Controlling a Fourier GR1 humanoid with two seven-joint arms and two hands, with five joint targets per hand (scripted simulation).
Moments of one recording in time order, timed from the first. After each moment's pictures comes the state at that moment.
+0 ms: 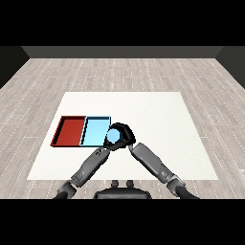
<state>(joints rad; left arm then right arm) -0.46 0.03 -0.54 -1.00 0.27 0.50 -0.42 -0.57 -0.02 0.59 -1.22 -0.29 -0.34 -0.33</state>
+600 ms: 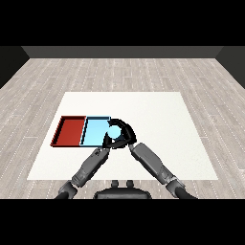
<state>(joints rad) -0.46 0.01 -0.48 -0.95 0.33 0.43 -0.43 -0.55 -0.01 0.55 -1.24 -0.37 -0.31 -0.30</state>
